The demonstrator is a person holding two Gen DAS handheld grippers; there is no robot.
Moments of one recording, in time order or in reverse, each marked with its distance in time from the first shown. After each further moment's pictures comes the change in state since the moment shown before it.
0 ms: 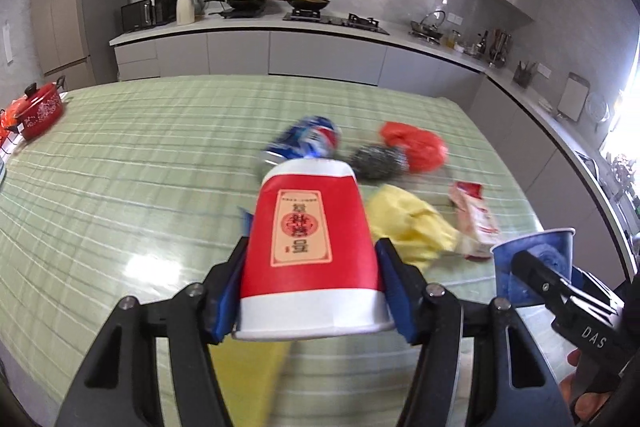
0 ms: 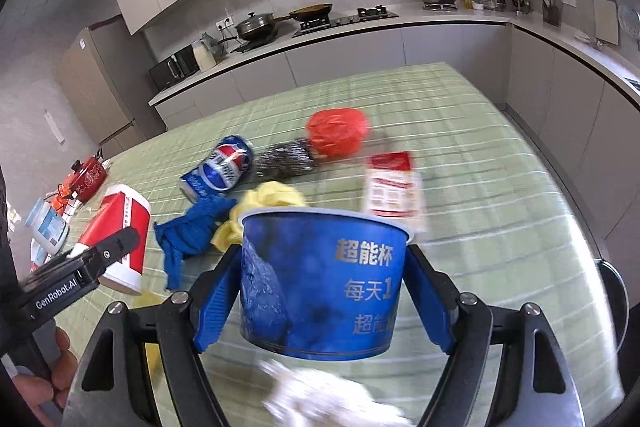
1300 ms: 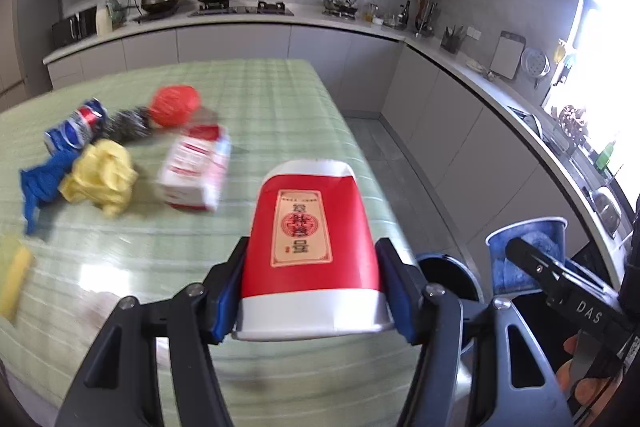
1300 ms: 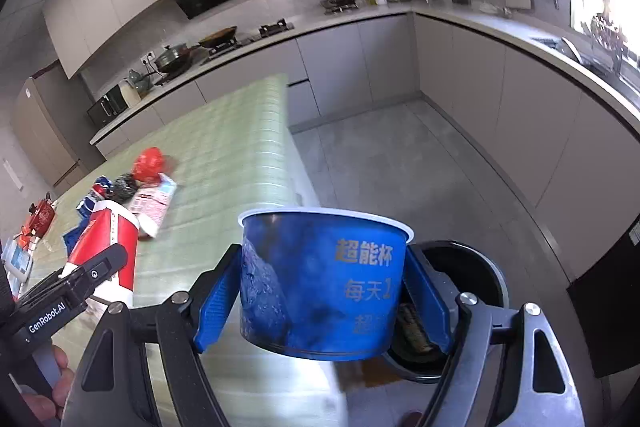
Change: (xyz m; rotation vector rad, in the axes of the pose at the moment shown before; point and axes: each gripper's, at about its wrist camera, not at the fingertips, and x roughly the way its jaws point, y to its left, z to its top) left arm 0.003 -0.284 -0.073 0.087 0.038 -0.159; right arm -0.123 -0.297 -0.027 0.149 -0.021 -0.170
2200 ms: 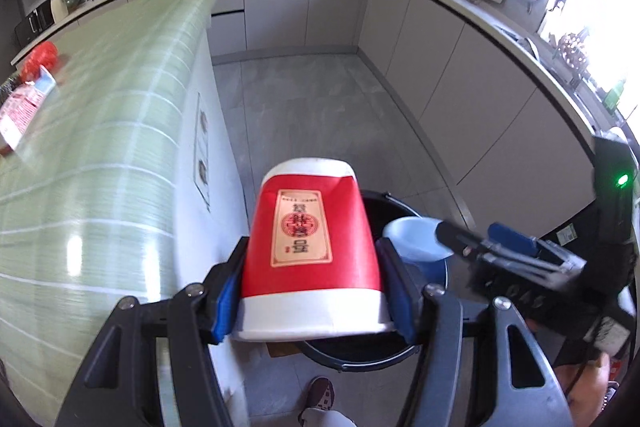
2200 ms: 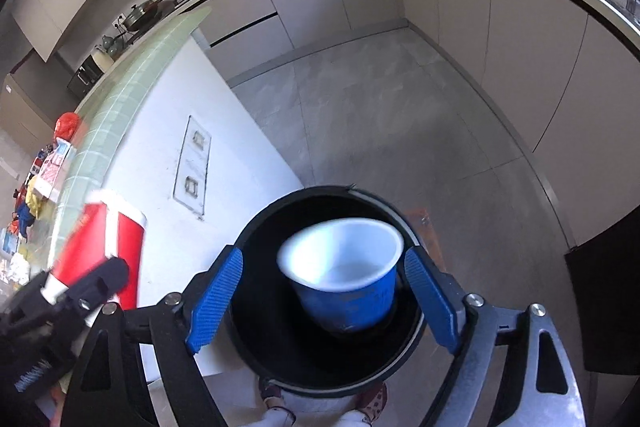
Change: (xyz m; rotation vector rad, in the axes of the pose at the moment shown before) left arm 0.127 -0.174 -0.056 0.083 0.202 0.026; right arm 0.110 -0.197 -0.022 0.041 0.232 0.027
